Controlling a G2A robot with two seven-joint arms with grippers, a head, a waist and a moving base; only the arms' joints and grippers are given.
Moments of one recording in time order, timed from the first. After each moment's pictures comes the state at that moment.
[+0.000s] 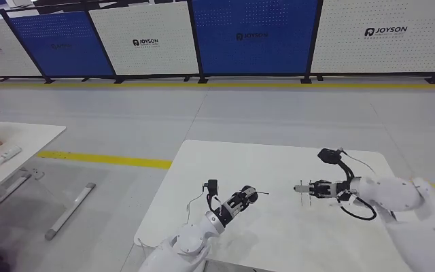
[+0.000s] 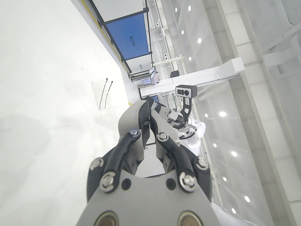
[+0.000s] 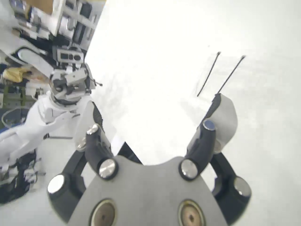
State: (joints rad) left arm 1.43 -1.22 -1.05 -1.53 -0.27 -0.28 -0.20; right arm -0.87 -1.03 1.08 -1.40 -0.26 -0.09 1.26
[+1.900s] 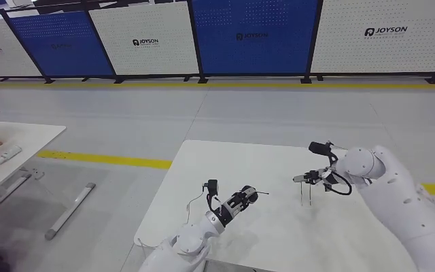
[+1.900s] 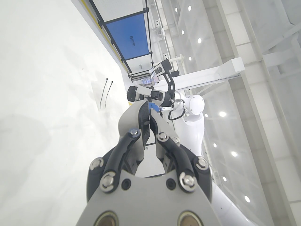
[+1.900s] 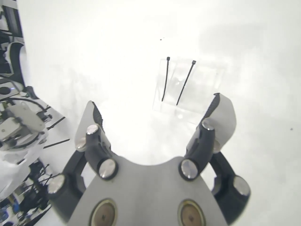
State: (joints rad) left arm 1.43 -1.22 -1.05 -1.53 -0.27 -0.28 -0.20; right arm -0.52 -1.19 0.72 -0.91 -0.37 0.10 1.20
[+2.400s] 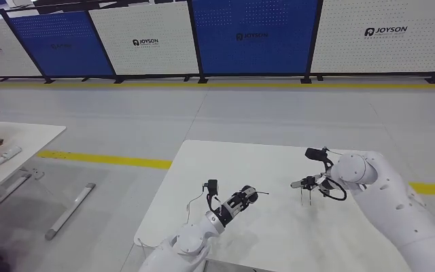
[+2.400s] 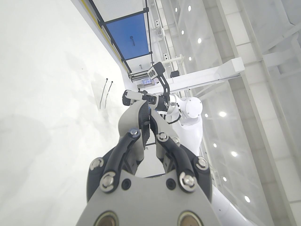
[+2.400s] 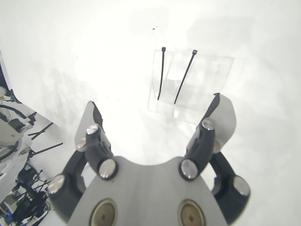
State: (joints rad) left arm 1.43 -1.22 -1.05 -1.53 -0.27 -0.28 -0.20; right arm -0.56 -1.19 0.72 -0.93 -0.39 0.11 1.18
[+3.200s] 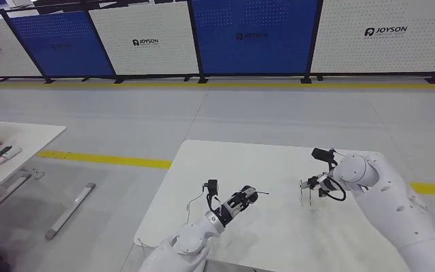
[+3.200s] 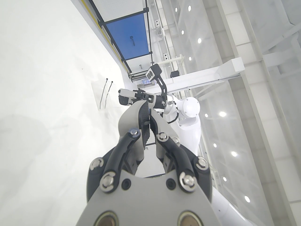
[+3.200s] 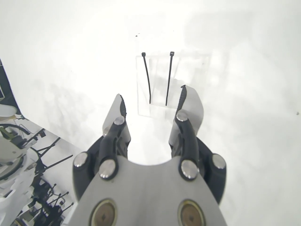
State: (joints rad) left arm 1.43 -1.22 -1.05 -1.53 -0.27 -0.28 -0.20; right arm -0.57 -1.20 0.75 -0.91 -0.43 0.23 1.18
